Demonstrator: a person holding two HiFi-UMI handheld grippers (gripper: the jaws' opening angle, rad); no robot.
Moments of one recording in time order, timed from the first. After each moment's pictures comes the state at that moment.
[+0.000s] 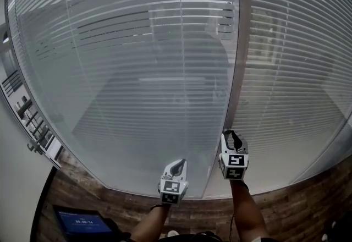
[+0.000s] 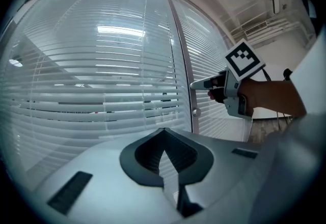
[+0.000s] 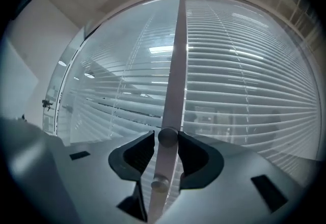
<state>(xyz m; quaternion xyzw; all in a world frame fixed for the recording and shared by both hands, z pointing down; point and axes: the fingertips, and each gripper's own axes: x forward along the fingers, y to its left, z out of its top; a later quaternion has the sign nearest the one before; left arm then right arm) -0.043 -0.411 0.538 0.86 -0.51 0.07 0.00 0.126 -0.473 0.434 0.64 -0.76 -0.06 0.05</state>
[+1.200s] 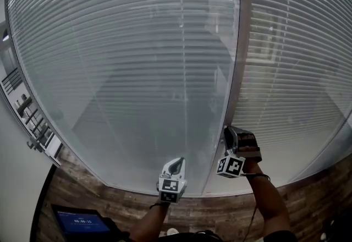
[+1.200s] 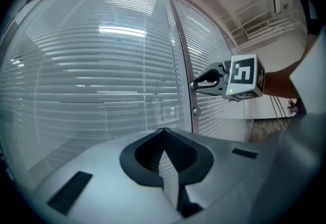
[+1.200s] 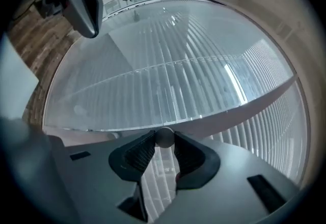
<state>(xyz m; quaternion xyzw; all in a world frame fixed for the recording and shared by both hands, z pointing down) -0.048 -0.410 0.541 0.86 -0.51 0.07 0.00 0.116 -0.480 0.448 0.50 -0.57 -0.46 0.46</state>
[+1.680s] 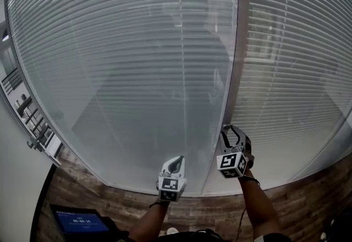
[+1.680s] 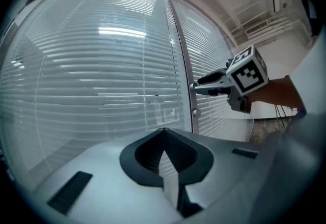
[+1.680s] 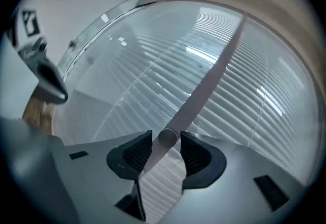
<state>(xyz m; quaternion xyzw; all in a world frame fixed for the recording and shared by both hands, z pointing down) -0.042 -0.408 0.534 0.86 -0.51 0.06 0.01 0.119 -0.473 0.437 0.59 -0.73 -0.25 0.24</state>
